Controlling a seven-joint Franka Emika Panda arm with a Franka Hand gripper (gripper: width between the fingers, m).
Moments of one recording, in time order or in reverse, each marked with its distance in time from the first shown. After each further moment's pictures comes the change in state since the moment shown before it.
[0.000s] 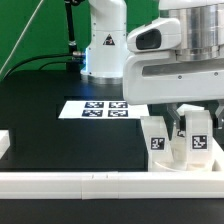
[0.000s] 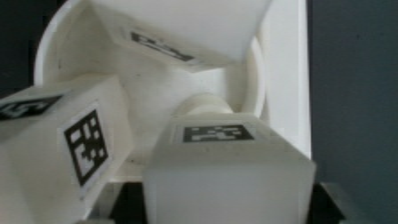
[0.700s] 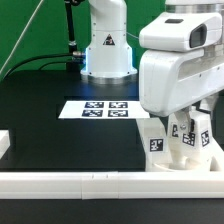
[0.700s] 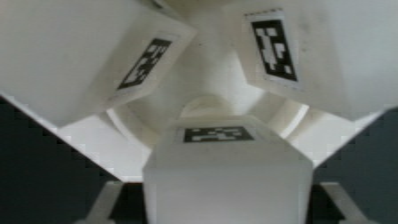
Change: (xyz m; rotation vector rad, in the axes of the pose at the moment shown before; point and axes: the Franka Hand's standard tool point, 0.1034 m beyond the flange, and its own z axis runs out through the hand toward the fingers) arm -0.002 0.000 0.000 -0.071 -0.019 -0.856
